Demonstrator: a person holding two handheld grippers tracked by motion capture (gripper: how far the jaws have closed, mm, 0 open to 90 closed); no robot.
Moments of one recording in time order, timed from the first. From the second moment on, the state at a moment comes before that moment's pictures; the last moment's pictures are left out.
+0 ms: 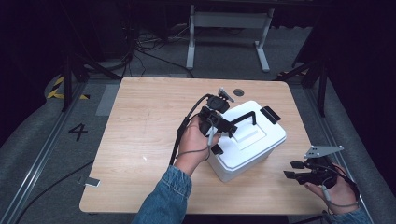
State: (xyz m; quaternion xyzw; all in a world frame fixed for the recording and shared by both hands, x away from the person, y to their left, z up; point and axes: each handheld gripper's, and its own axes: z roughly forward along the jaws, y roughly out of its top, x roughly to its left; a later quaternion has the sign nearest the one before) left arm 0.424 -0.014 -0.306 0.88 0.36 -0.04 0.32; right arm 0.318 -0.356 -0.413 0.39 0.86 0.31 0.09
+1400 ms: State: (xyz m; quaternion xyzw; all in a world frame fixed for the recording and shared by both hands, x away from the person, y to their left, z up) left arm 0.419 -0.014 -0.270 0.86 0.31 -0.05 0.40; right arm 0.317 -0.357 -0.420 0.39 0.87 0.30 0.09
